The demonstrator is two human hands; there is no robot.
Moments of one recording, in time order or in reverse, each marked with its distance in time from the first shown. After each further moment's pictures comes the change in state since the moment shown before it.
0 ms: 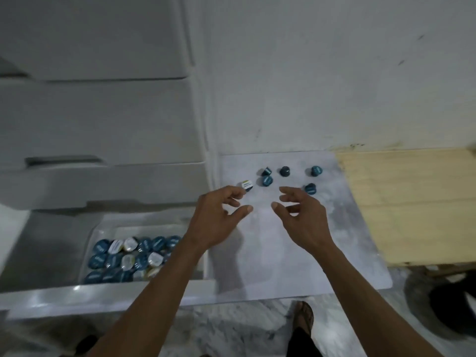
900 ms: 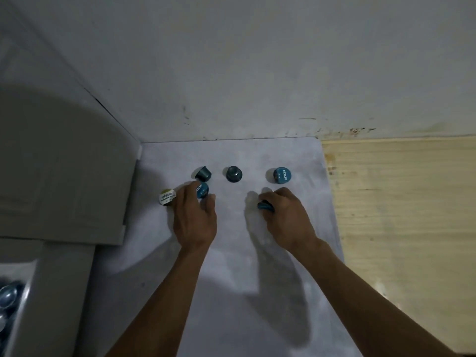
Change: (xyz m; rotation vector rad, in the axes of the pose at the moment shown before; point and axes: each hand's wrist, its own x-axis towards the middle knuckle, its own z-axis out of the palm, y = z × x) left_hand 0.164 -0.106 0.259 0.449 0.439 -0.291; right_hand 0.212 0.229 -0.040 -0.418 -0.359 -0.127
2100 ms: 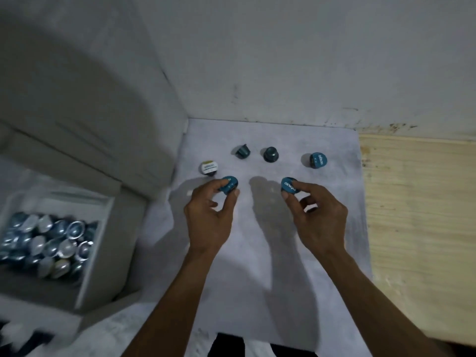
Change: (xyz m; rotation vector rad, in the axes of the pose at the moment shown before) left_hand -0.057 -0.001 -0.076 -0.452 0.119 -0.006; right_hand -0.058 -0.035 -0.003 0.442 0.476 -0.087
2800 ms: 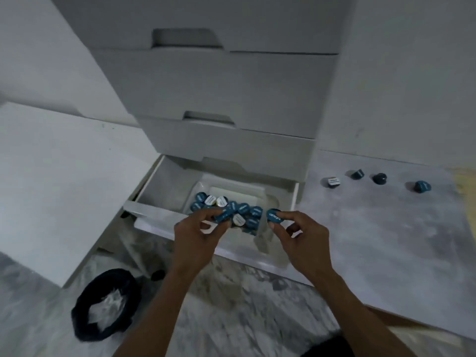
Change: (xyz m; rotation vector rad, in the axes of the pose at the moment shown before) left_hand -0.020 -0.035 -0.423 0.140 0.027 -0.023; right_hand -0.201 -0.265 0.176 0.114 -0.248 -0.126
